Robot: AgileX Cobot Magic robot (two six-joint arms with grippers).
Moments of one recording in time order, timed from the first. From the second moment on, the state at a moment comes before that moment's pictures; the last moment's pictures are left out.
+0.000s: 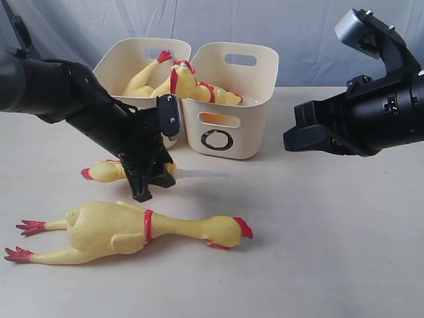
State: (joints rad) left arm -0.39 1.94 -1.19 -0.66 0.61 1.54; right arm 0.29 1.24 -0.85 0.87 0.75 -0.57
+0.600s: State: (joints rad) left arm -0.39 1.71 -1.20 -0.39 0.62 0.97; right arm 0.29 1.24 -0.85 0.87 0.75 -0.58
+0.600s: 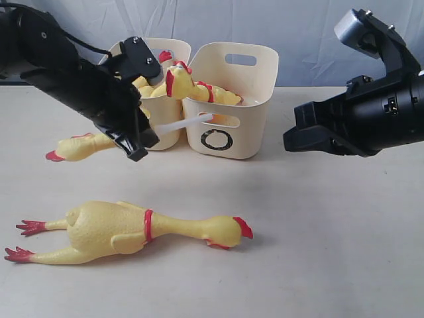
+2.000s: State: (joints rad) left arm -0.39 1.65 -1.49 -0.40 0.75 0.77; right arm 0.29 1.24 -0.85 0.87 0.76 -0.58
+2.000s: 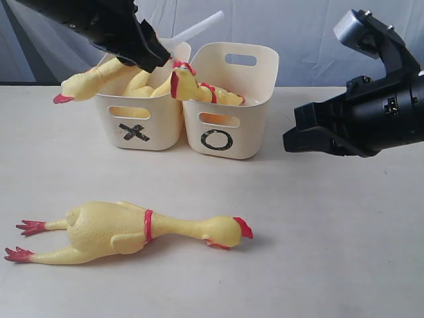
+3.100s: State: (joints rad) left arm -0.38 2.06 -1.57 -0.52 -0.12 0.77; right arm 0.29 1.24 -0.85 0.87 0.76 -0.58
